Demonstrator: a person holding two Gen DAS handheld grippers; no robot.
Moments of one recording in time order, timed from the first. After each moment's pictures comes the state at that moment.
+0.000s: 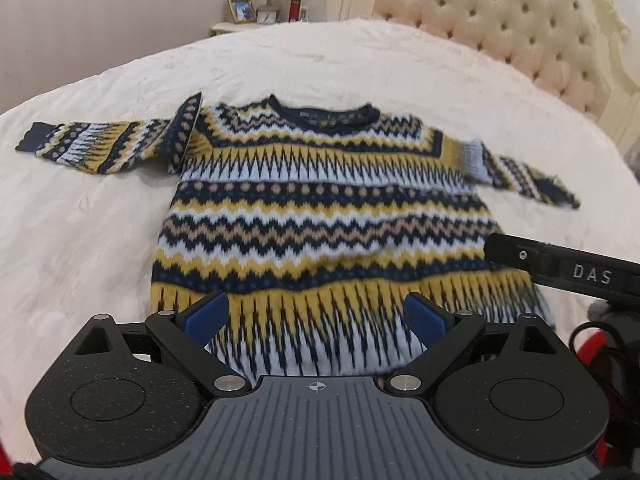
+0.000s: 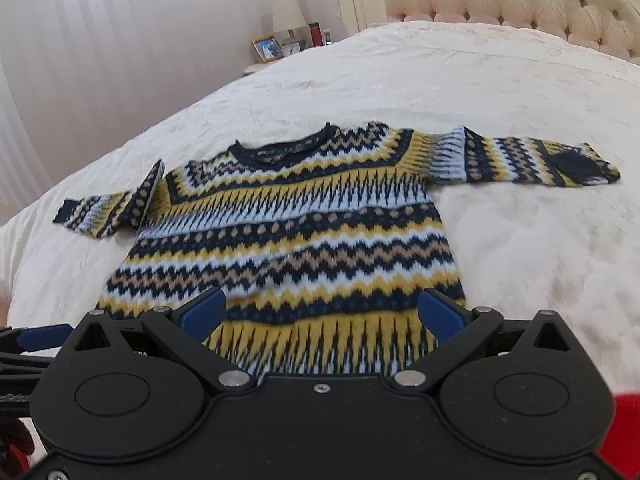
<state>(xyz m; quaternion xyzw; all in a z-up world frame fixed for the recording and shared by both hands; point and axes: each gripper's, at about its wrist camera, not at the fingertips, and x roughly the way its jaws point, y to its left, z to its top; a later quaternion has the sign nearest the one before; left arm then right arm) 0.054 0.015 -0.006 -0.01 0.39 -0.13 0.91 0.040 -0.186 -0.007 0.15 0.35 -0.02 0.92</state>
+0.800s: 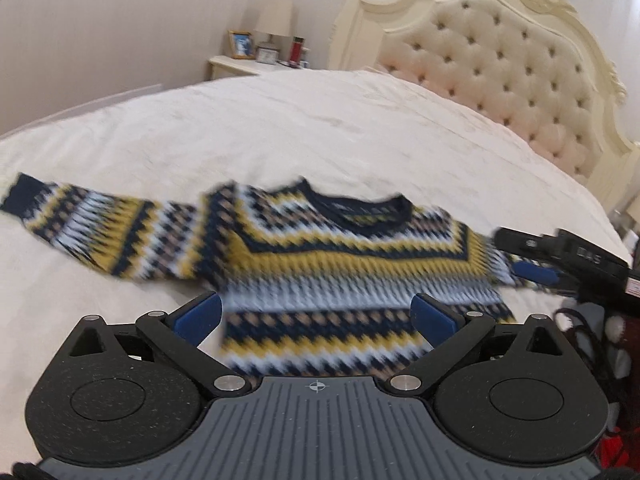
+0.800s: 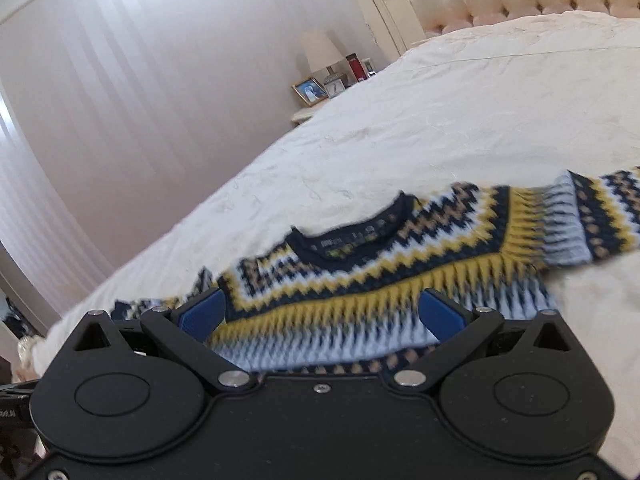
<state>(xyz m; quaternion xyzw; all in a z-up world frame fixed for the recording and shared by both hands) 0.166 0.098 0.037 -0.05 0.35 -0.16 0.92 0.168 -0.202 0.007 0.26 0.28 0.06 0.92</state>
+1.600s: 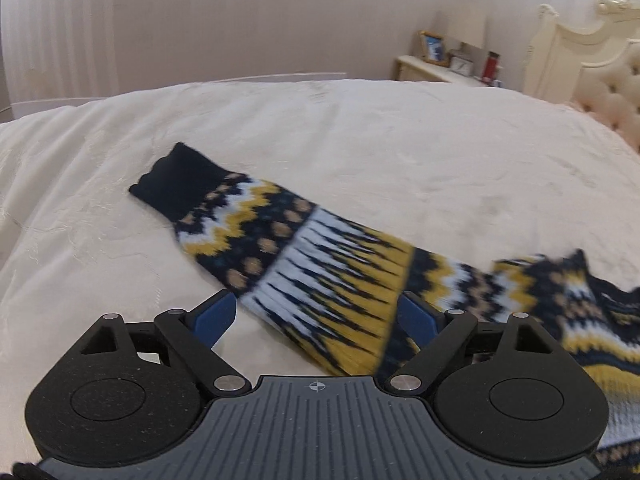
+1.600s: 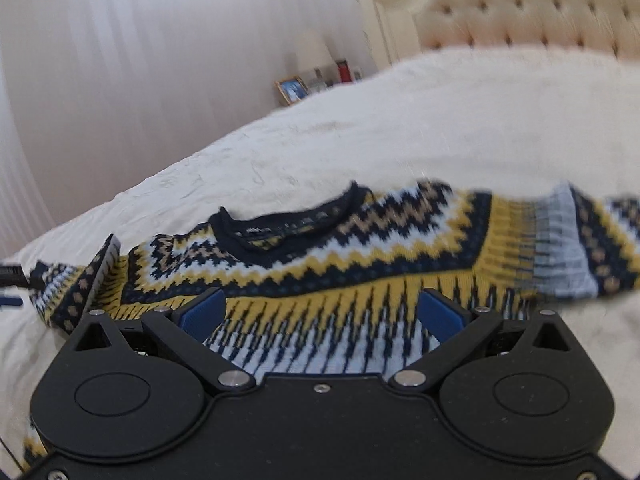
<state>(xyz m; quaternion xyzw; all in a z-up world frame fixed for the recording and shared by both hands) 0.306 0.243 -0.042 -0.09 0.36 0.09 0.92 0.207 -0.211 -0.079 0.19 0.29 0.02 0.94</state>
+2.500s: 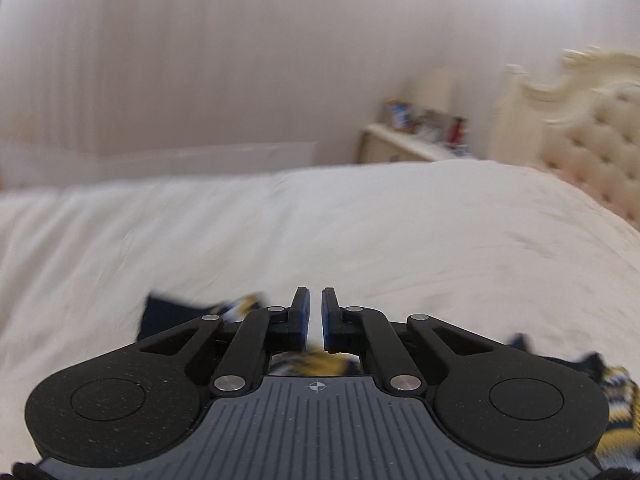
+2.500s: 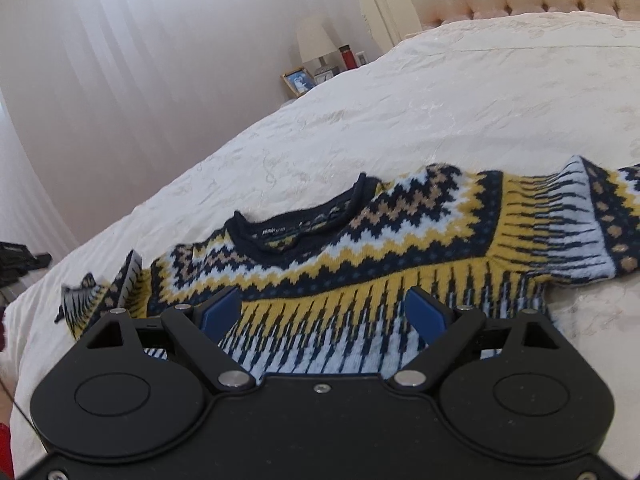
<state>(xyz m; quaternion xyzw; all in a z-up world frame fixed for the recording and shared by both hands) 0.303 0.210 0.038 -0.09 0.26 0.04 0.96 0.202 -0.216 -0.072 0.23 0.28 0.04 0.93</state>
